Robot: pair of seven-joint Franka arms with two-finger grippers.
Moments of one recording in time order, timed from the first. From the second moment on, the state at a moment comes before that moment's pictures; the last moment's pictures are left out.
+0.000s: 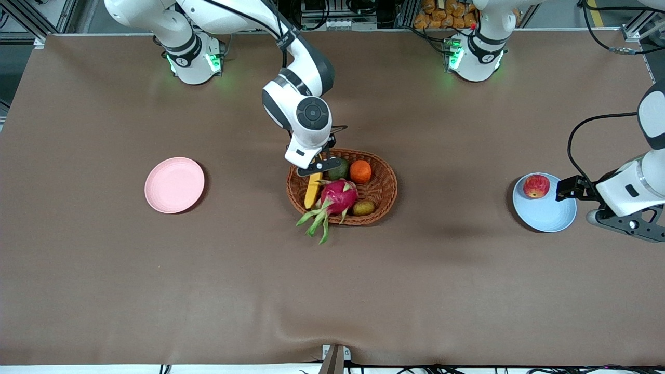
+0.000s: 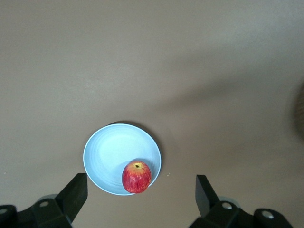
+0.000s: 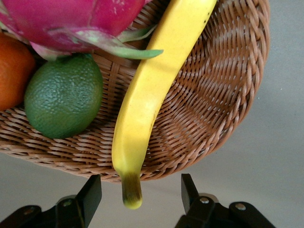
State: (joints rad) left arm 0.18 0.33 -0.21 -1.46 0.09 1.73 0.29; right arm 0.80 0.53 0.00 -1.71 0.10 2.01 0.47
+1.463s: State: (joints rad) left arm -0.05 -0.07 0.02 -1.60 -0.02 1.45 0.00; right arm 0.79 0.53 -0.01 -1.66 0.12 1.94 0.50
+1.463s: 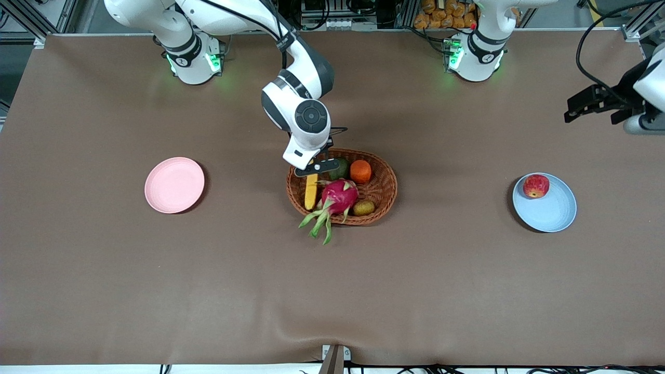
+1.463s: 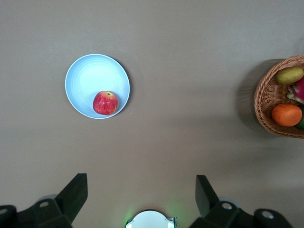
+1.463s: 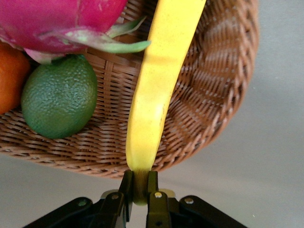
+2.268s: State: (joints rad) left arm -0.05 -0.07 0.03 -1.61 -0.01 1.53 0.00; right arm 0.55 0.37 -0.02 -1.49 0.16 1.55 0.49
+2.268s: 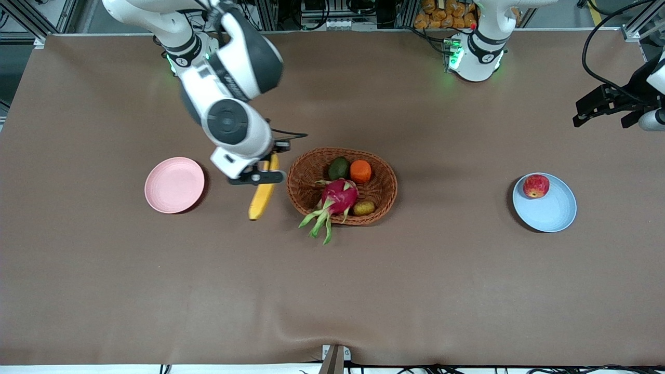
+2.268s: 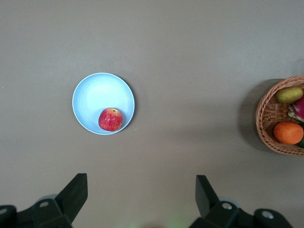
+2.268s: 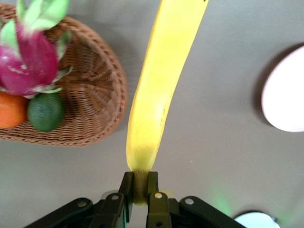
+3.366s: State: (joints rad) left arm -0.03 -0.07 0.03 -1.60 -0.01 1.54 -0.01; right arm 0.09 0.25 -0.04 -1.82 -0.02 1.59 0.18
